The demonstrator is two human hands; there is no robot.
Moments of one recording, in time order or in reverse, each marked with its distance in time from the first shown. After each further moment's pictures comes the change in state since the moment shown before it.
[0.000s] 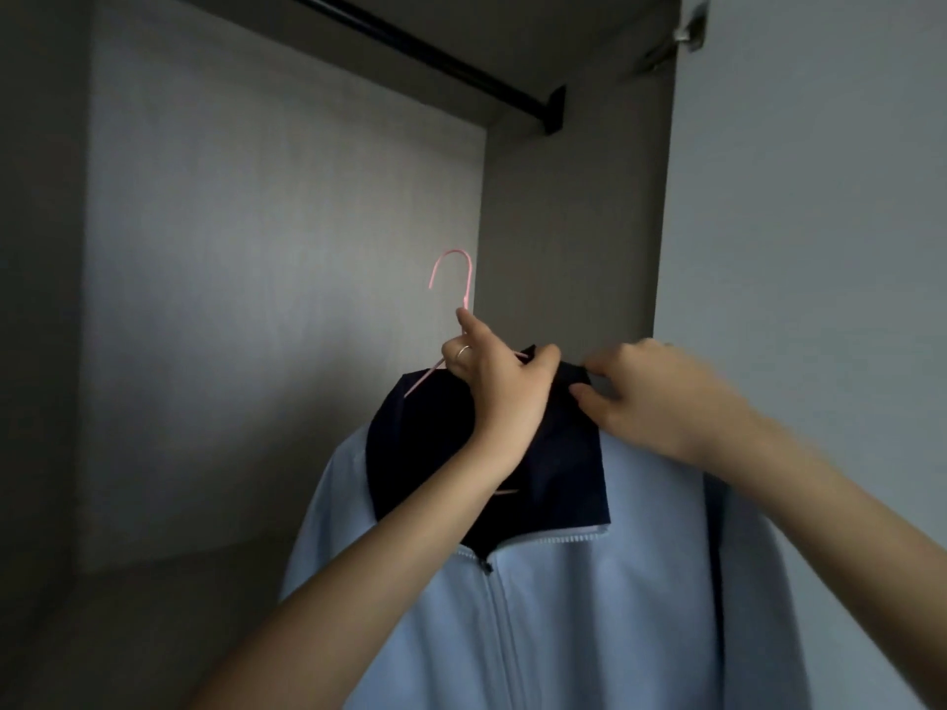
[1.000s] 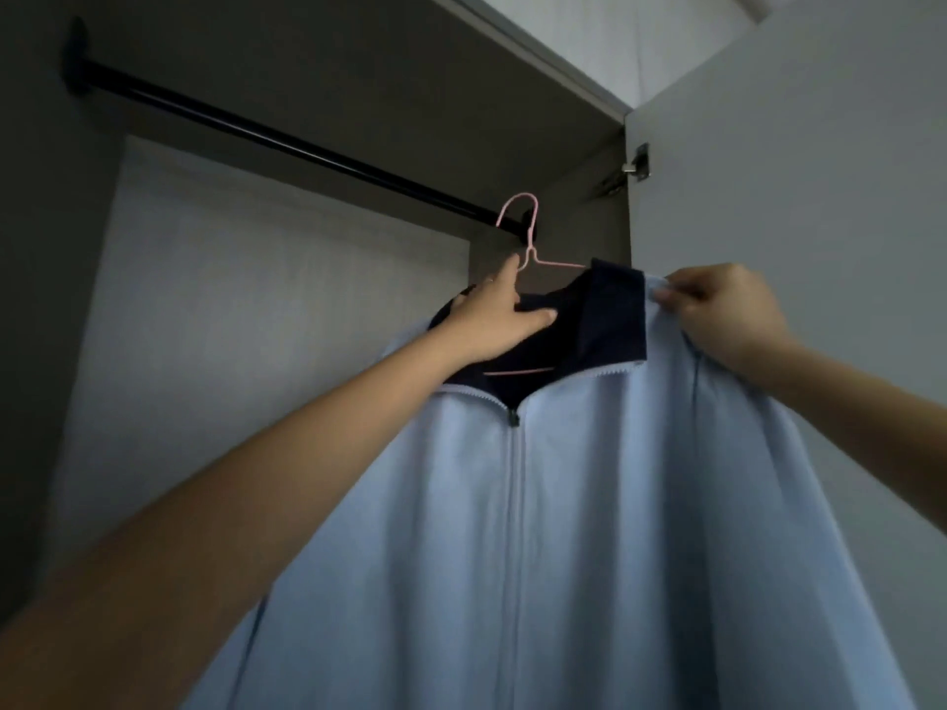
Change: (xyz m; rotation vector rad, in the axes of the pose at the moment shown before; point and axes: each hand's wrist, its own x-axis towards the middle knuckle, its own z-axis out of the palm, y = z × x) left_hand 0.131 0.118 -0.006 0.551 -0.409 0.403; right_hand 0.089 0.110 -0.083 0.315 0.531 0.197
